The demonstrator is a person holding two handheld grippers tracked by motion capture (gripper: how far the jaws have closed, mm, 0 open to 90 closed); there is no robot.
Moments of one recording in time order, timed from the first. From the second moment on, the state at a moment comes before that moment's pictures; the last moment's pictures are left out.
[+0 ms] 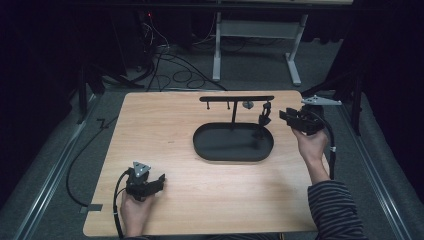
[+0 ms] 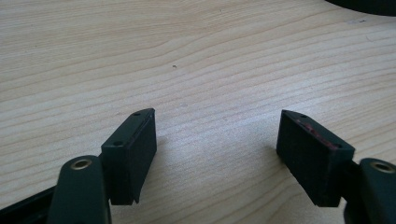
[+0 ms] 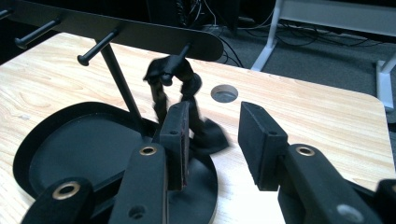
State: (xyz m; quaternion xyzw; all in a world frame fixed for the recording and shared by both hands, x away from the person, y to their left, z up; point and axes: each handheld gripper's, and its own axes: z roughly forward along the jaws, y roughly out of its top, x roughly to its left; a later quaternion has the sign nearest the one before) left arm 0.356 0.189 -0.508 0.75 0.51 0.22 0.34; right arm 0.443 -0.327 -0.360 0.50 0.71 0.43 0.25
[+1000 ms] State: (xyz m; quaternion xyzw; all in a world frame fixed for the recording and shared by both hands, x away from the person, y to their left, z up) left arm 0.356 0.188 -0.508 0.75 0.51 0.22 0.34; right arm 0.404 -0.356 -0.358 0.50 0.69 0.46 0.24
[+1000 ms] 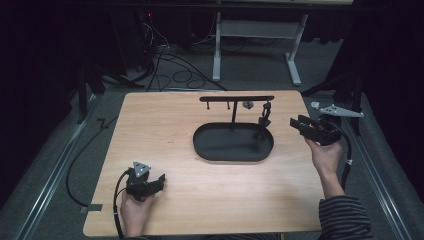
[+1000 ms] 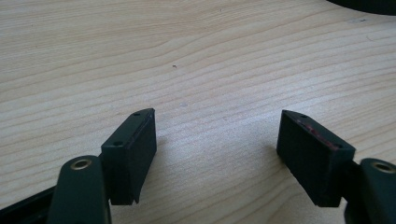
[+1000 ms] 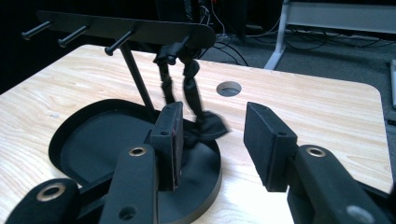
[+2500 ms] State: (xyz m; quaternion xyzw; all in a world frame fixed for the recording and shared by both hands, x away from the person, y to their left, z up) left arm 0.356 0.188 -0.508 0.75 0.51 0.22 0.34; right arm 0.337 -0.378 -0.370 0.49 0.69 0.48 0.23
